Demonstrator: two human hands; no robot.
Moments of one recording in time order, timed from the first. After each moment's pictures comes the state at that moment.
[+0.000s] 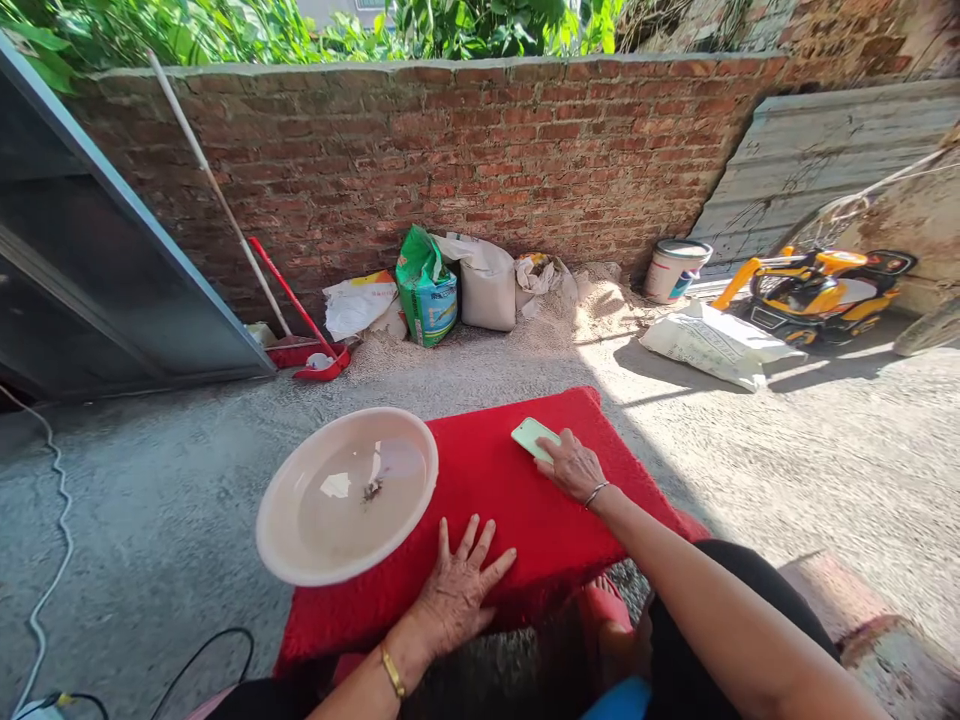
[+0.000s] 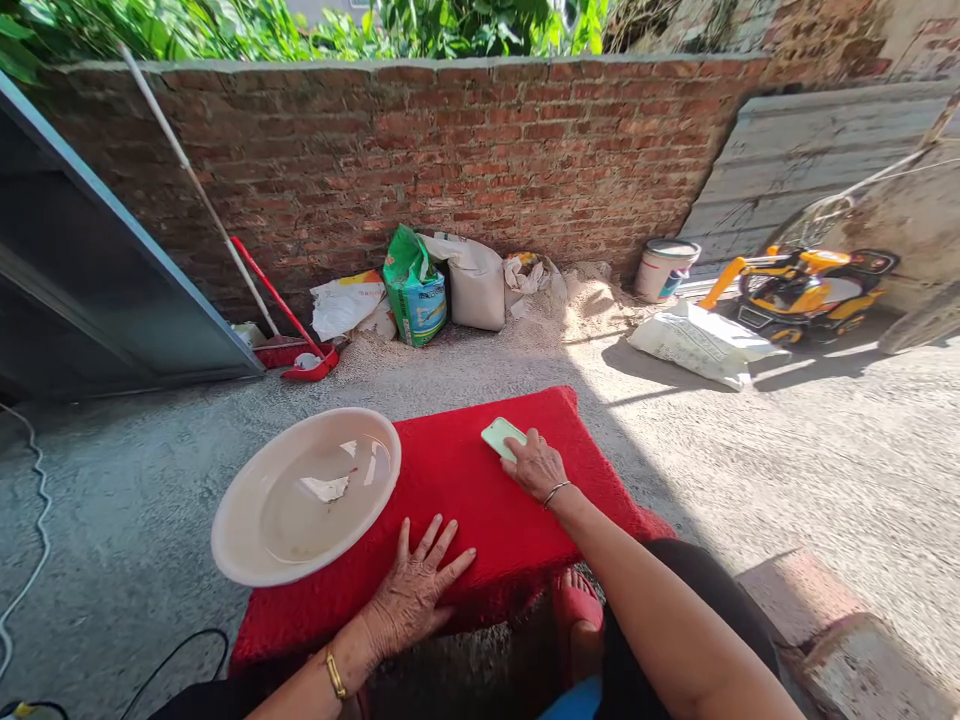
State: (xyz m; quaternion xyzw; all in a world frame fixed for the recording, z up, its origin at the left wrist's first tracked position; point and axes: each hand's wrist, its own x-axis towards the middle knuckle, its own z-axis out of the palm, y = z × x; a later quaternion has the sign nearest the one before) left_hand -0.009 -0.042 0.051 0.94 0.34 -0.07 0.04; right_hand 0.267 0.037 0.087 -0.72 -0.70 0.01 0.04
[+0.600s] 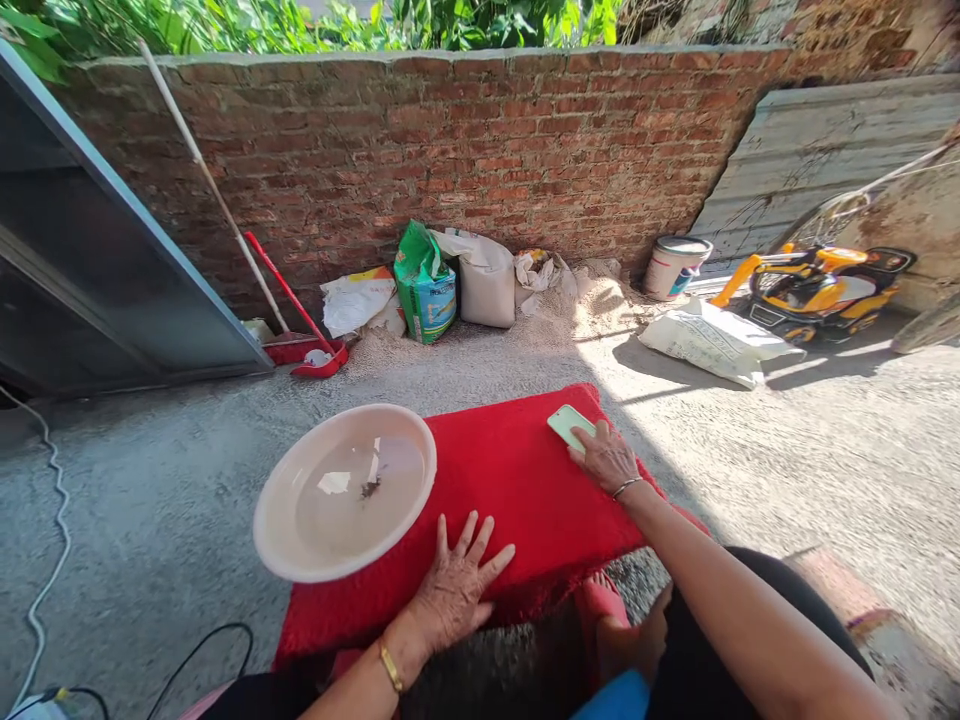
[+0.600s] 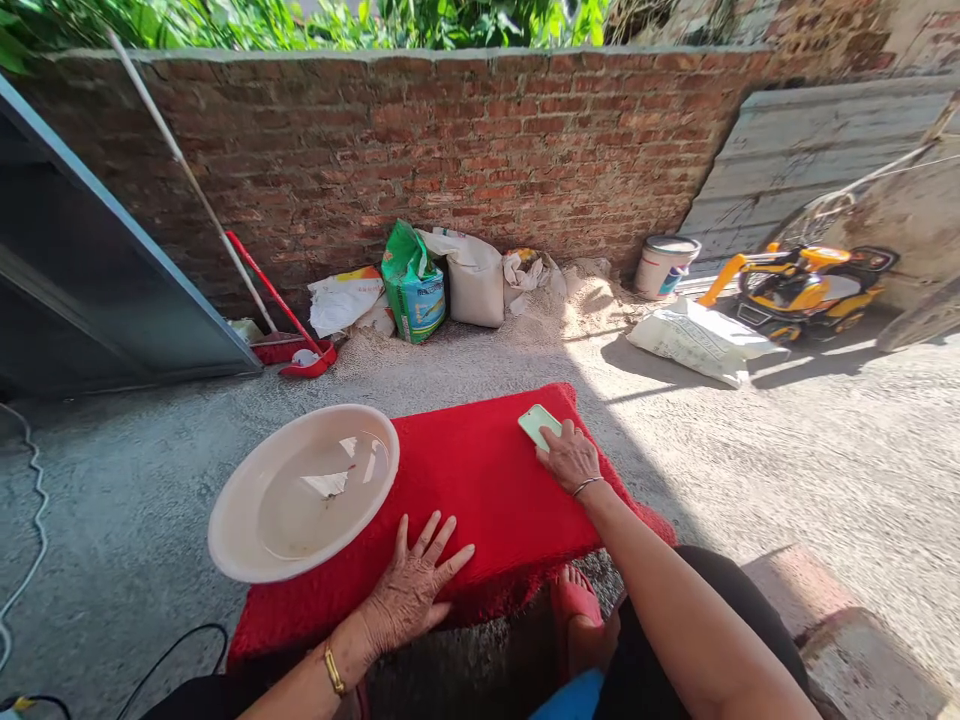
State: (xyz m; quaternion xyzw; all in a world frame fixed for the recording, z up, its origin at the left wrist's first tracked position) left_hand -0.011 -0.043 0.049 0.94 0.33 -0.06 0.03; right_hand 0.316 0.026 0.082 -0.76 -0.64 -0.05 0.01
